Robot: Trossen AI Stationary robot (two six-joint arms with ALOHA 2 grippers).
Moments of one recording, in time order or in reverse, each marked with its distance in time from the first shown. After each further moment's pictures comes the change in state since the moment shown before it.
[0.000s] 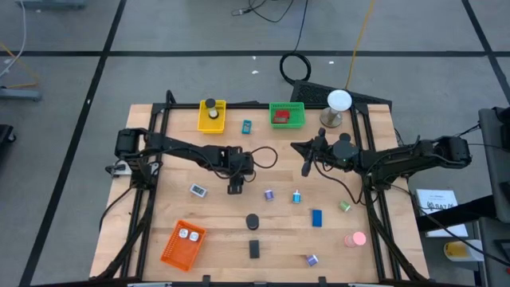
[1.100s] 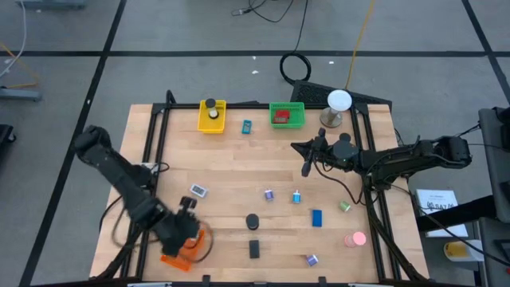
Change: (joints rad) left arm -0.857 -0.419 0.001 -0.451 -0.103 -0.576; right arm 0.000 0.000 0.000 -0.003 0.000 -0.005
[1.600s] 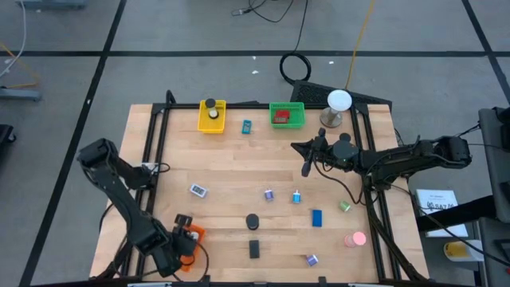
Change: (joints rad) left arm -0.150 0.193 -0.001 0.054 0.054 -0.180; right arm 0.002 0.000 0.000 0.000 0.000 0.006
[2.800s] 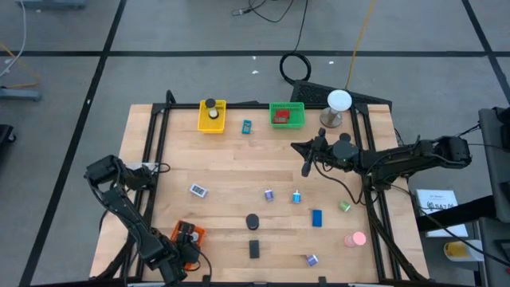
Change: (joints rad) left arm -0.042 0.201 0.000 0.070 -0.071 -0.093; right arm 0.000 0.000 0.000 0.000 0.000 -0.001
